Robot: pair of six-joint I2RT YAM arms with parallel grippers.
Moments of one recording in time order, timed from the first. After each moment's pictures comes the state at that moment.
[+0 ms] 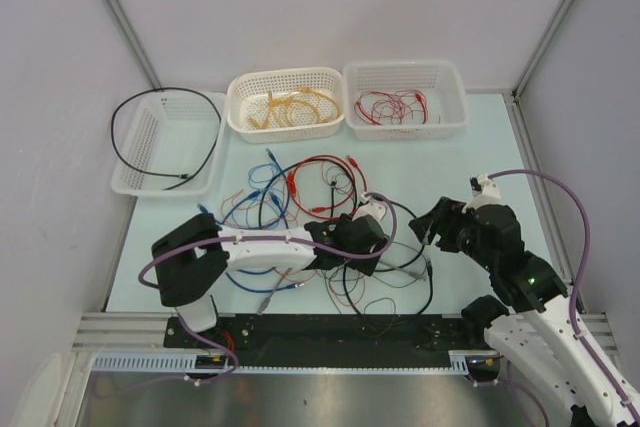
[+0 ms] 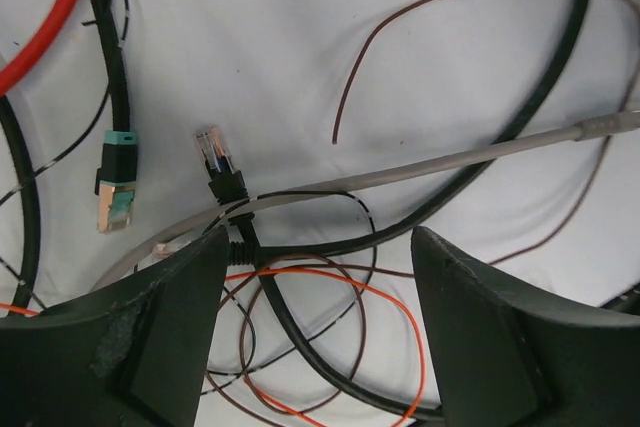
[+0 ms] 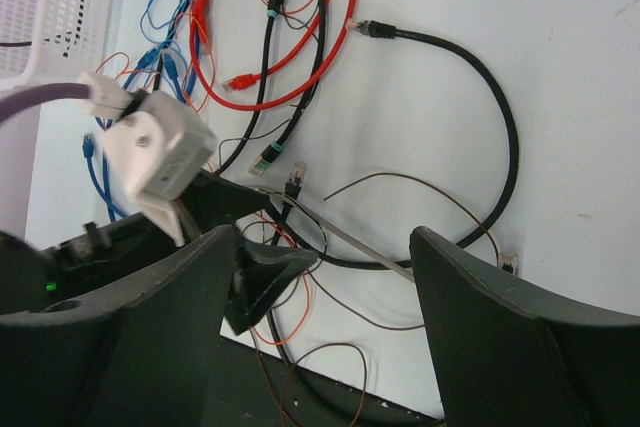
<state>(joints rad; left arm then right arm) -1.19 1.69 1.04 -0.29 -0.28 -0.56 0.49 0.51 0.66 -0.63 0.01 0.66</state>
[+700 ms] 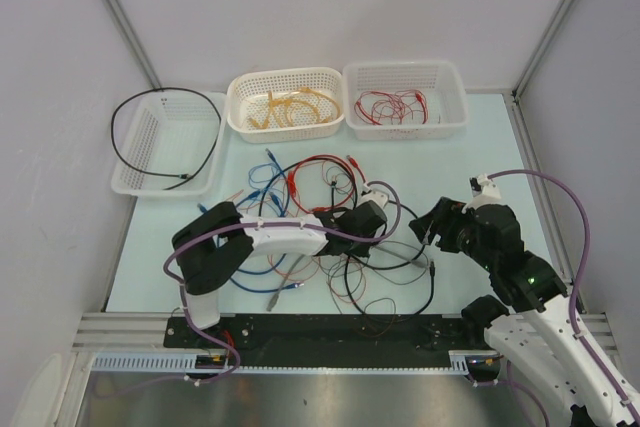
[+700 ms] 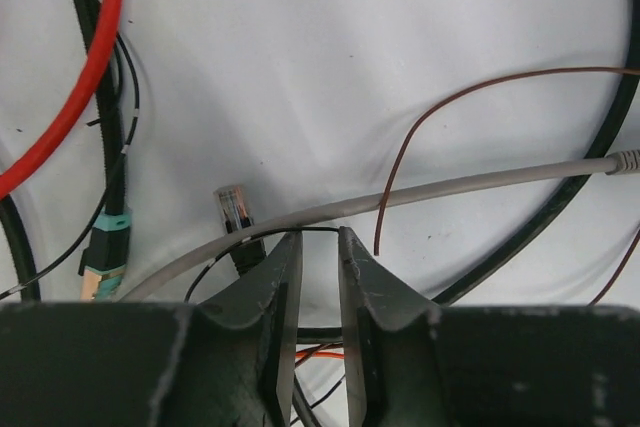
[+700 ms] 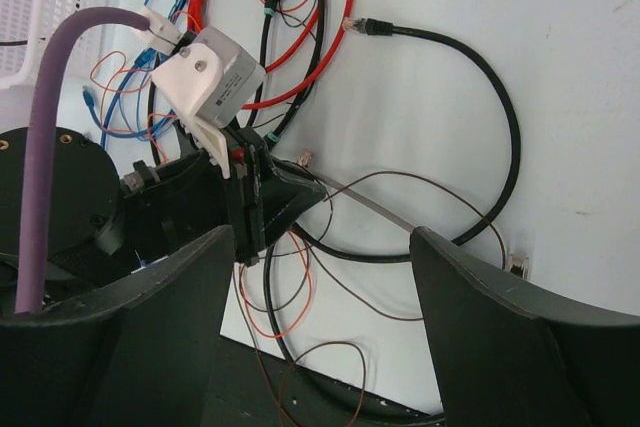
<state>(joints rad) -1.10 1.83 1.12 -0.23 -0.24 -0.53 0.49 0.51 0.66 -0.64 0.01 0.66</state>
